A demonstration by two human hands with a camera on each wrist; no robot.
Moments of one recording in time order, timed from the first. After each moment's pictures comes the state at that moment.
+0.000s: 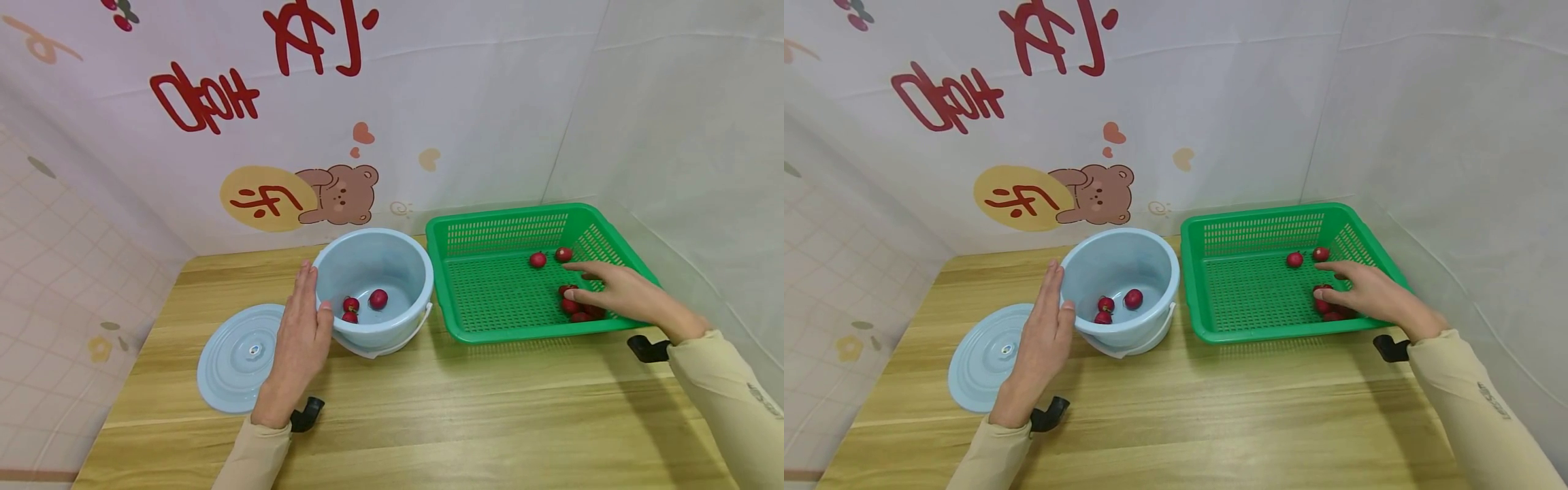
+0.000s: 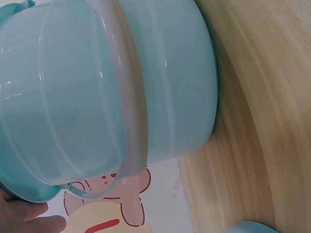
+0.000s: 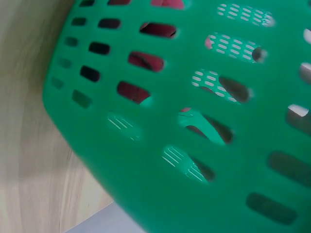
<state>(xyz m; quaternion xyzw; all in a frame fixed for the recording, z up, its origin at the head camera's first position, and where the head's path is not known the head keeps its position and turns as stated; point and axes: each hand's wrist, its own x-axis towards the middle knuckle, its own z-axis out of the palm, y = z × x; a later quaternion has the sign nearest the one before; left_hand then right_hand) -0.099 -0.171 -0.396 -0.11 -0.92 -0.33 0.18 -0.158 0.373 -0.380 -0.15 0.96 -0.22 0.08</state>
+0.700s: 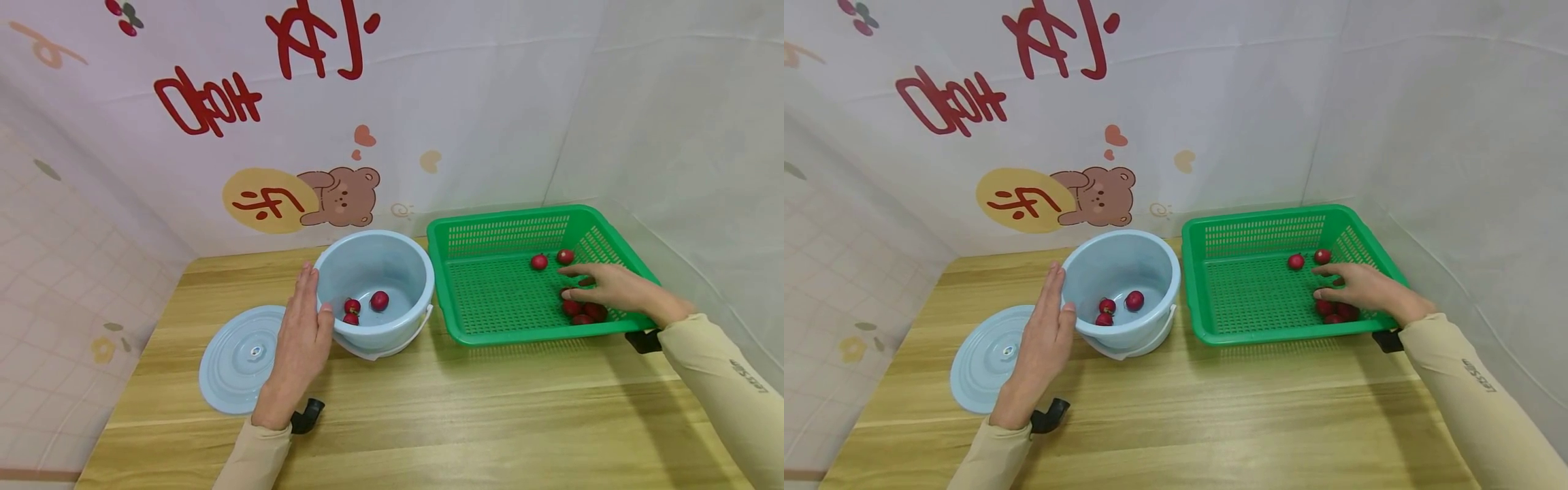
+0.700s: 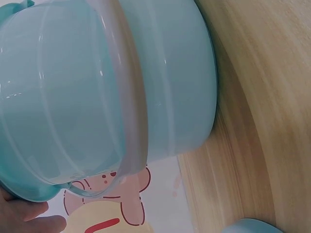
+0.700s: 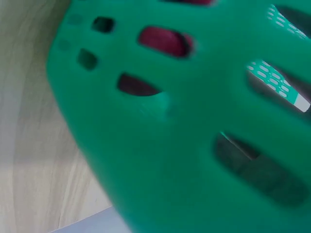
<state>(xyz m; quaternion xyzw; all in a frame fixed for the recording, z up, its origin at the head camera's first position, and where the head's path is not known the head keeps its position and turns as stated) -0.098 -0.172 -0.395 -0.11 -0.92 -0.32 0.18 -0.181 0.375 -0.389 -0.18 0.95 -0.20 0.13</state>
